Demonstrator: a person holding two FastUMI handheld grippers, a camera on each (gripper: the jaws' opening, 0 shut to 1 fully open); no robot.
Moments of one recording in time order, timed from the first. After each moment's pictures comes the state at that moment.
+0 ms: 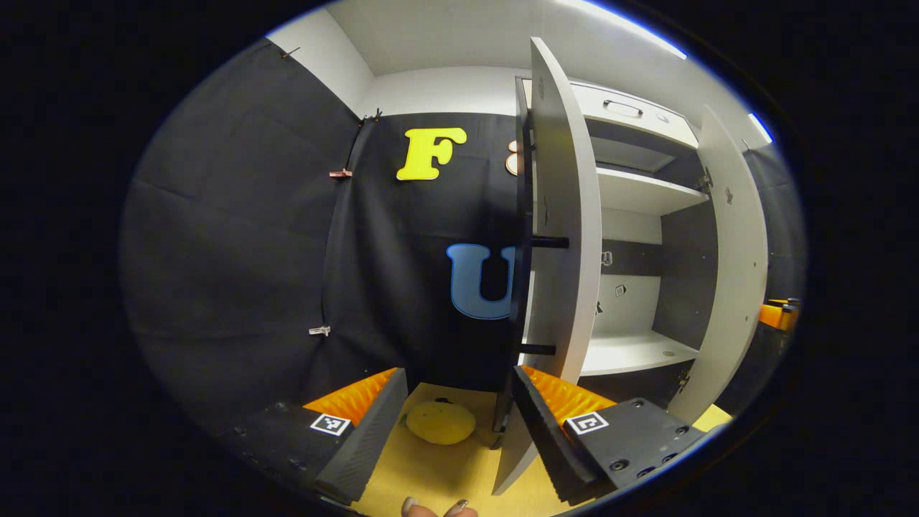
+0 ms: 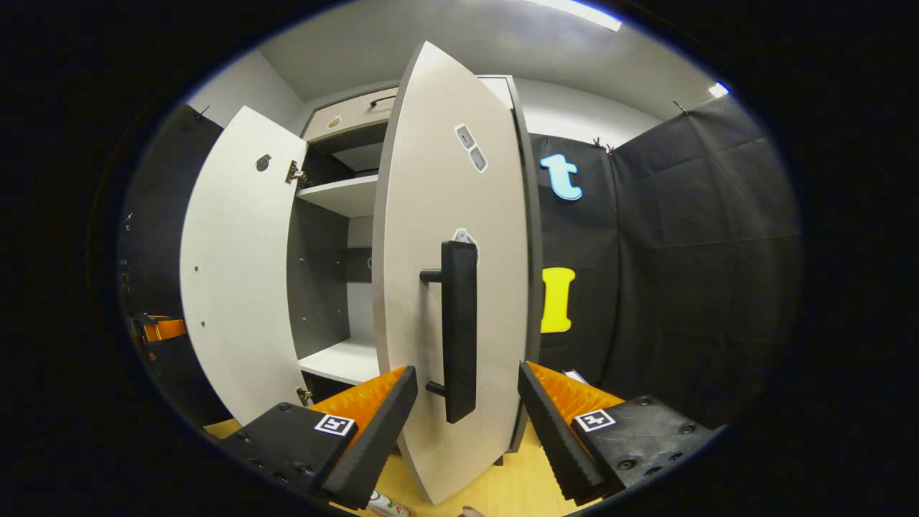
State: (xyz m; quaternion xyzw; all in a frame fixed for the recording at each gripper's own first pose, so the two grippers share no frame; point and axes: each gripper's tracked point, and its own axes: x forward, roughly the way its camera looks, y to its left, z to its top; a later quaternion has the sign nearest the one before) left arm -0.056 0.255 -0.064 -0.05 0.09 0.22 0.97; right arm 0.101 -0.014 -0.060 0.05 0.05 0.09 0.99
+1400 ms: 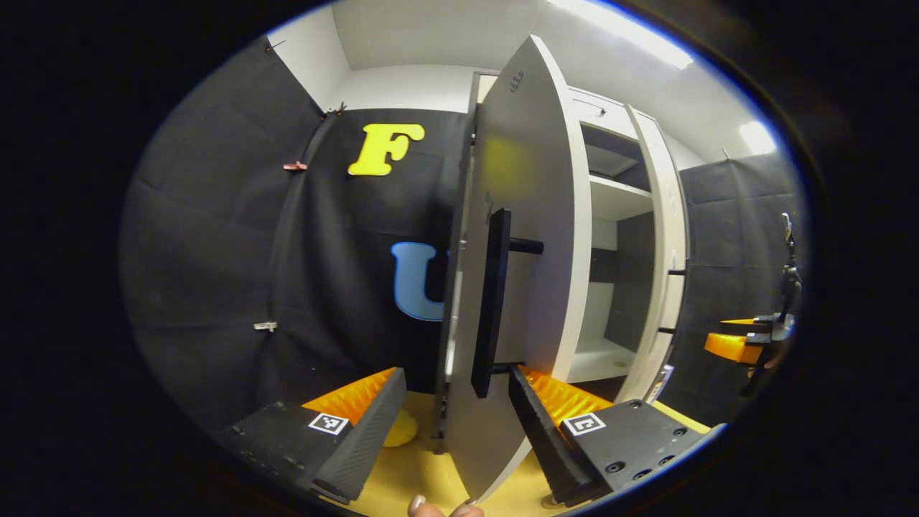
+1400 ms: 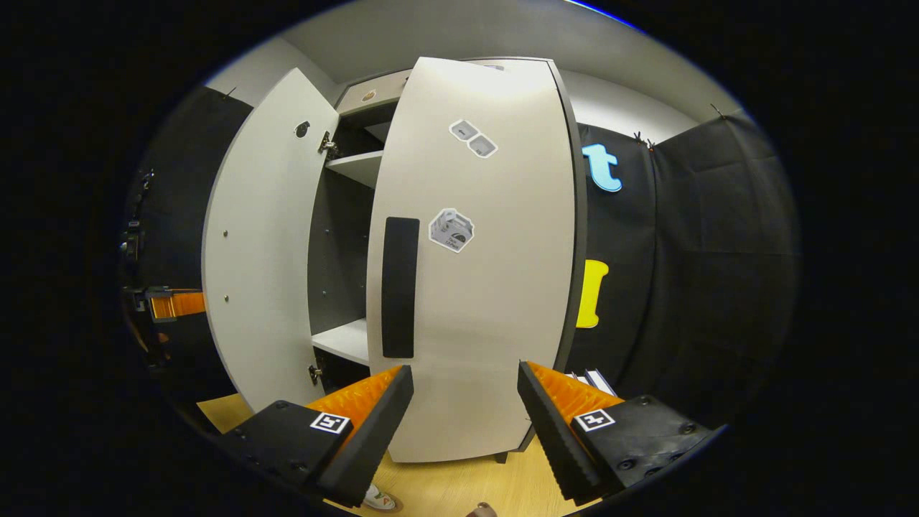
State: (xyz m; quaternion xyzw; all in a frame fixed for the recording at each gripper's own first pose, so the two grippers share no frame) left arm 0.013 0.156 -0.062 -0.08 0.08 0.11 0.99; right arm 0.103 -0.020 -0.075 0.02 0.07 0.13 0.99
